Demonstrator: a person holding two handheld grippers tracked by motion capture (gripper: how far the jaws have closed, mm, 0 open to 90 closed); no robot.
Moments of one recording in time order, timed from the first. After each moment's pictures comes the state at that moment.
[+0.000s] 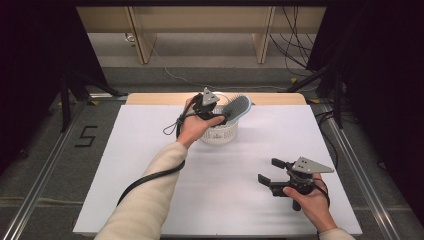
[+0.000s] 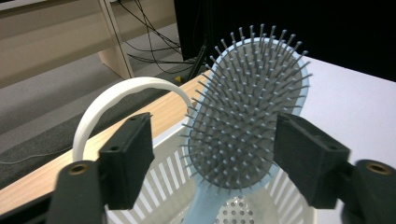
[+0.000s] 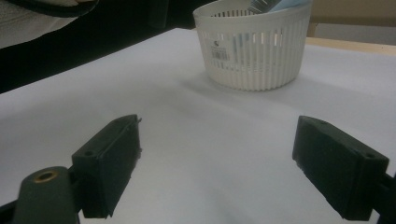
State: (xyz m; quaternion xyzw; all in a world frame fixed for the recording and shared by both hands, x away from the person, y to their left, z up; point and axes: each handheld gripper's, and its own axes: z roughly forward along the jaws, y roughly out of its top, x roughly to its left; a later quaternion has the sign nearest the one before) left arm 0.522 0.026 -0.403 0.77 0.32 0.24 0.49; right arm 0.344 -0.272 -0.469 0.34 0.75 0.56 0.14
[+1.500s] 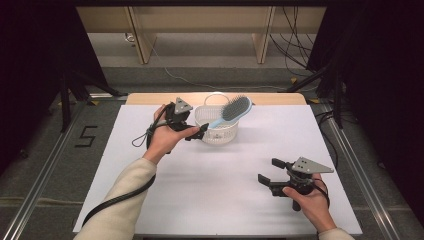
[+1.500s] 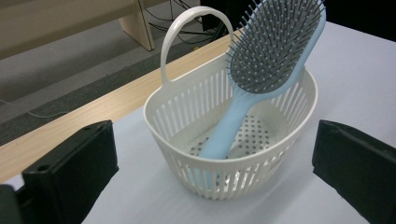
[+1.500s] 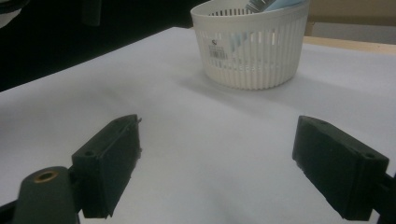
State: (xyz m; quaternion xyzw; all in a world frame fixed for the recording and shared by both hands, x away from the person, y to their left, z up) left arm 0.472 0.099 -0.394 0.77 0.37 0.25 0.45; right arm 0.344 -0.271 -0.469 0.34 0.75 0.55 0.15
